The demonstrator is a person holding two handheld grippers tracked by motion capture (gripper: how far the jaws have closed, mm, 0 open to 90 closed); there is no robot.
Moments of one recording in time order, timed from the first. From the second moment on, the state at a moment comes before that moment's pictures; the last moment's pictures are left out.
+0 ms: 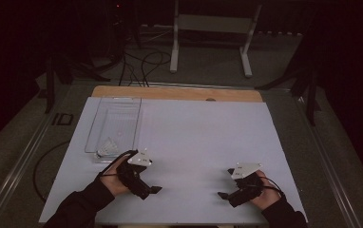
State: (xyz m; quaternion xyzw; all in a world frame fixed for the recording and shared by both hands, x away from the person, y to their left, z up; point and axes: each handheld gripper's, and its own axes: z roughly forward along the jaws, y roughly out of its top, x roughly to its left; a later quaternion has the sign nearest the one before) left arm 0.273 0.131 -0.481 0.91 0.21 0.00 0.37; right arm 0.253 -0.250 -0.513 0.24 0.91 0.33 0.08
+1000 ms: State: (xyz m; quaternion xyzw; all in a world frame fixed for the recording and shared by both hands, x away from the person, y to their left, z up) left arm 0.245 0.180 -0.506 0.90 0.24 0.05 0.37; right arm 0.252 -0.250 -0.515 0.24 0.91 0.33 0.08
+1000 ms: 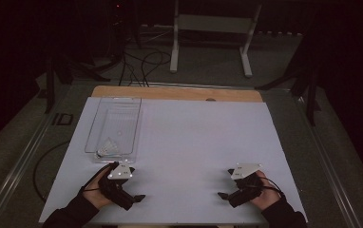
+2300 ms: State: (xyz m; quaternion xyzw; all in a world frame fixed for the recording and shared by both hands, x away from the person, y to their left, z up) left arm 0.236 0.212 -0.520 0.85 0.33 0.10 0.40; right arm 0.253 -0.249 -0.519 0.24 0.91 0.33 0.09
